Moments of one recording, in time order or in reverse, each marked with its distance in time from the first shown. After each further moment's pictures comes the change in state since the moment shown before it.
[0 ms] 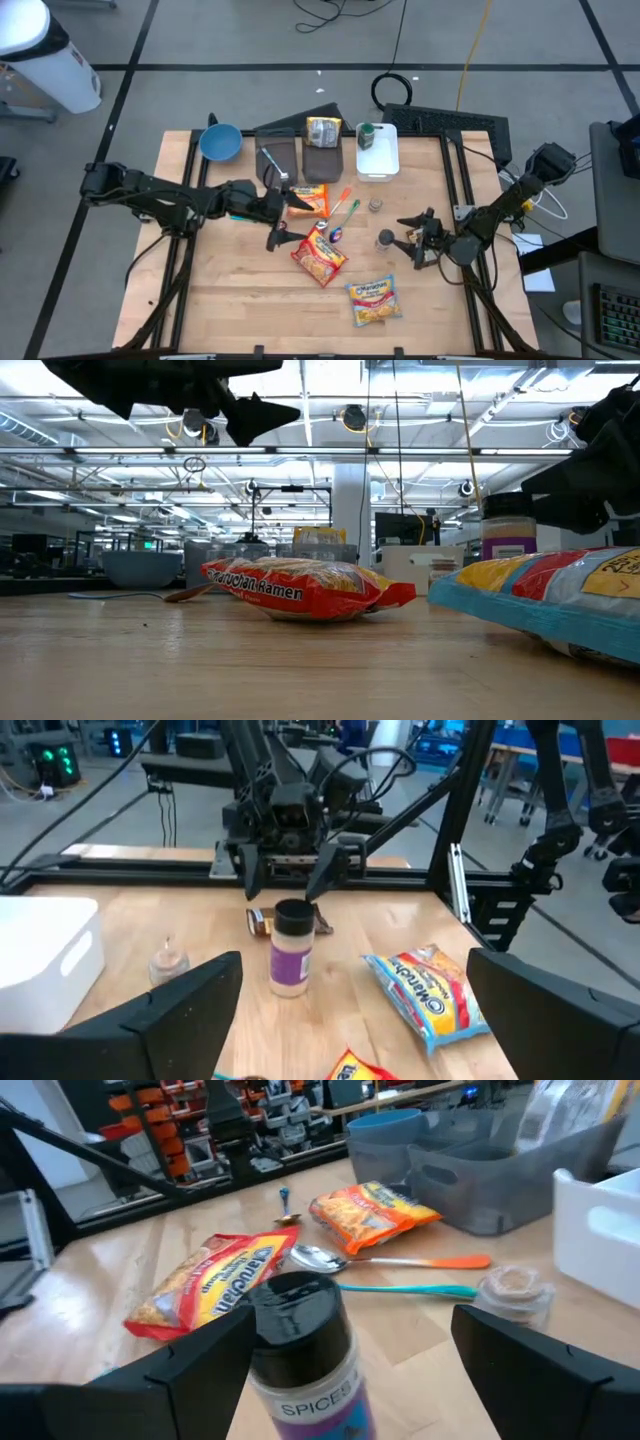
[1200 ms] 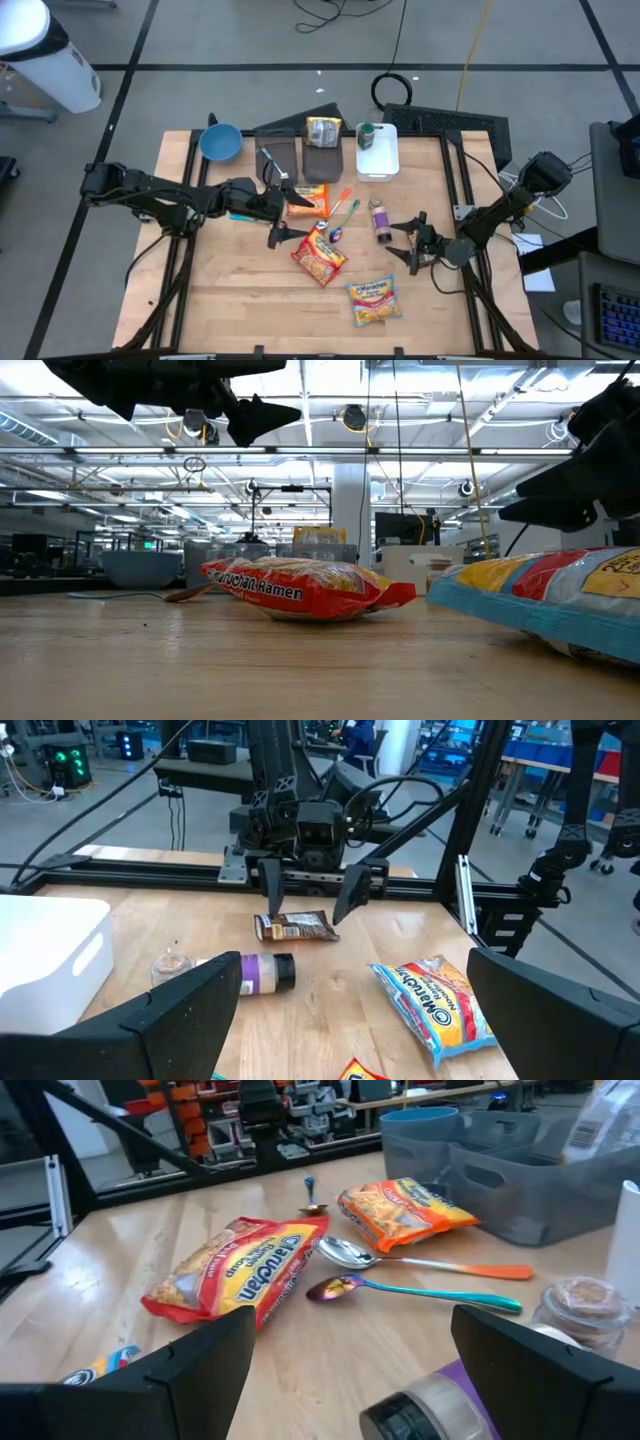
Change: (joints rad) left arm 0.017 0.001 -0.001 0.023 -0.004 -0.022; right arm -0.042 0.230 0.024 0.280 -0.085 -0.157
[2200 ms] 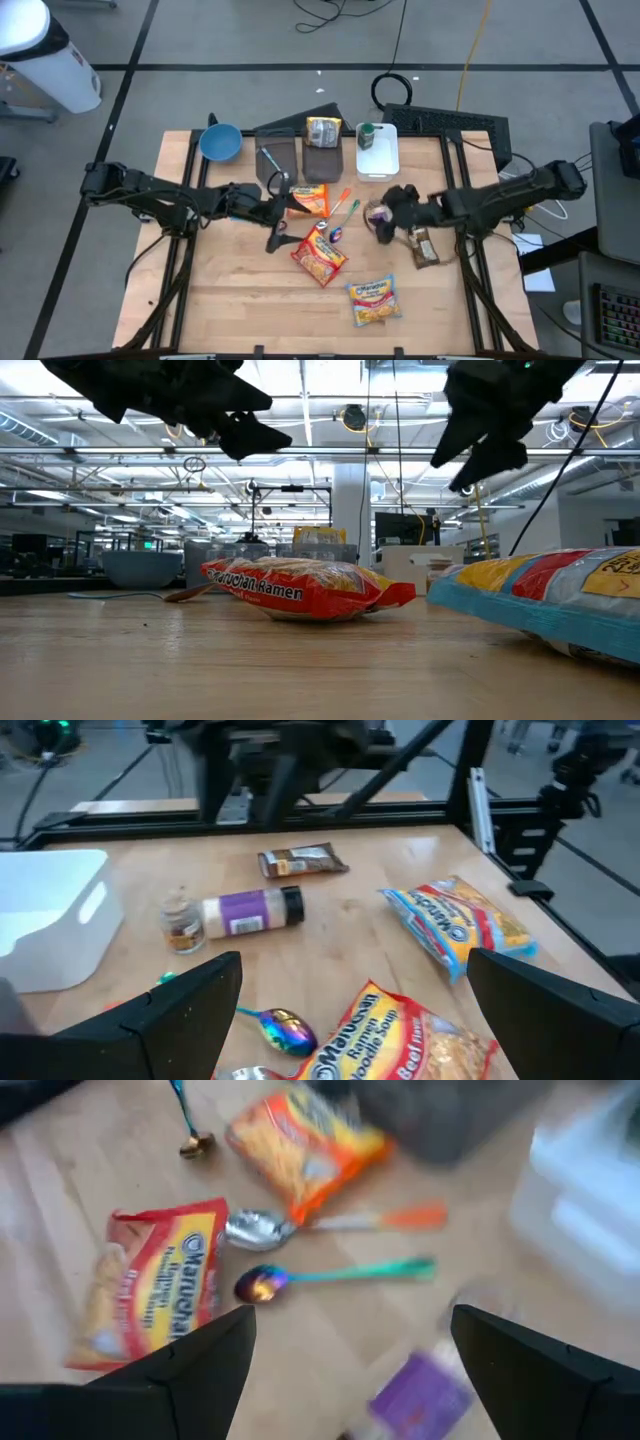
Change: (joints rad) left arm -0.028 0.000 -0.001 -0.167 -0.025 0.124; right arm -0.545 -0.092 0.773 -1.432 -0.548 0.362
